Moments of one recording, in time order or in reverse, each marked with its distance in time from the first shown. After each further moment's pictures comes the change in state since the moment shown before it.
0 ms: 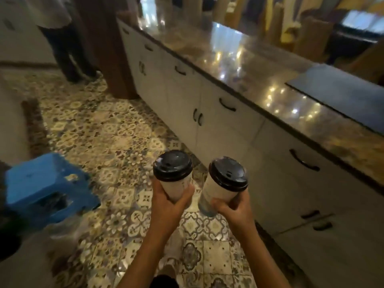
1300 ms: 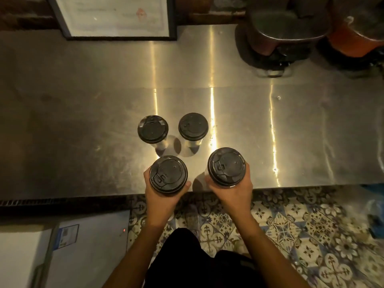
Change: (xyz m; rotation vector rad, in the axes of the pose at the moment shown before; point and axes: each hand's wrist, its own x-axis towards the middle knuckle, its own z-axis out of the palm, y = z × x) left_hand -0.882 -0.049 -0.241 0.007 2.303 -0.489; right_hand -0.794 0.105 0.218 -0.356 -2.001 -0.184
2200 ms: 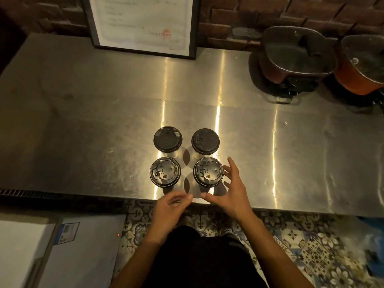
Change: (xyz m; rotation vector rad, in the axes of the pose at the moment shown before) left_hand -0.010 0.013 -0.020 -0.066 -0.189 -0.408; right_hand 0.032 -0.014 0.011 -0.237 -0.473 -0.049
